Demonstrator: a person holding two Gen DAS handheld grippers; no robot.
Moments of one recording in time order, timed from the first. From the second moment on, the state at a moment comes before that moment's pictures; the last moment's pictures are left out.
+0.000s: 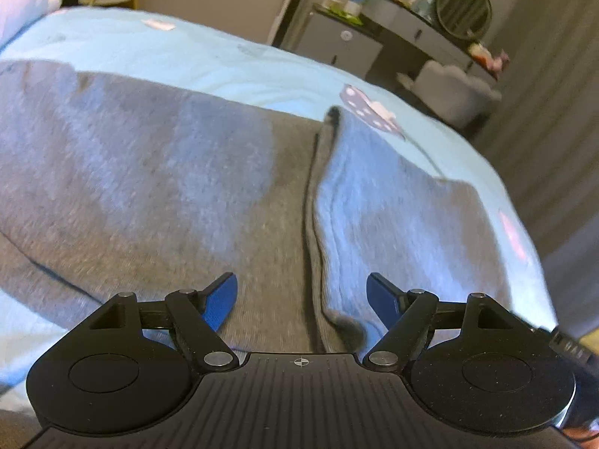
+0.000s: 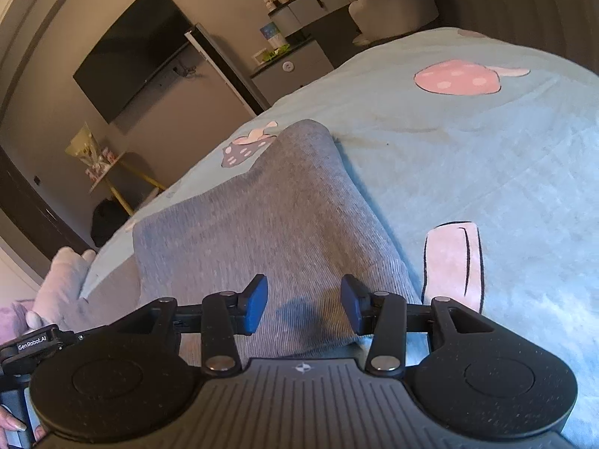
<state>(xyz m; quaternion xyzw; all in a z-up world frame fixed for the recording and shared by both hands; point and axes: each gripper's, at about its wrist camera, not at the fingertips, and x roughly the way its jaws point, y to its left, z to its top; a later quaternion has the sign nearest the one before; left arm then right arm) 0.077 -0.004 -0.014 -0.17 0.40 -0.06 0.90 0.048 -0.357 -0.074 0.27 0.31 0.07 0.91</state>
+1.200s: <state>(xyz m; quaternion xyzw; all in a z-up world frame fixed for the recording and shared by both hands) 0.075 0.010 -0.025 -0.21 0.40 -0.04 0.89 0.060 -0.309 -0.059 0.10 0.31 0.02 0.95</state>
